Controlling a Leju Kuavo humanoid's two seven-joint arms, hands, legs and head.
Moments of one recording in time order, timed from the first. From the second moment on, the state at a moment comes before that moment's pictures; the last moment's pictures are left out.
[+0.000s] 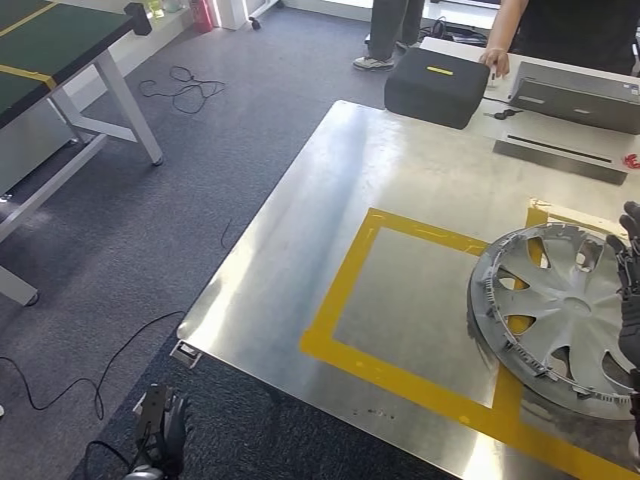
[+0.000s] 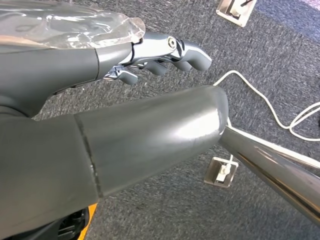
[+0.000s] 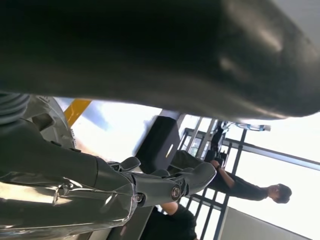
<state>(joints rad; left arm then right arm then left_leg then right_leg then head) -0.16 0.14 -0.66 -0.29 0.99 0.06 -0.57 -0.19 -0.36 0.37 -1.88 -0.35 -0.07 -0.19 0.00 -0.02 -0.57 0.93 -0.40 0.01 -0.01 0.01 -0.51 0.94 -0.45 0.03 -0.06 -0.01</state>
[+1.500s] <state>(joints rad) -0.18 0.14 -0.66 -0.29 0.97 0.07 -0.55 -0.14 -0.35 0.35 -1.95 -0.32 -0.14 -0.14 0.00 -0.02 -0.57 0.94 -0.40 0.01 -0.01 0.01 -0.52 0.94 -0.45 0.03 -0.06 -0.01</state>
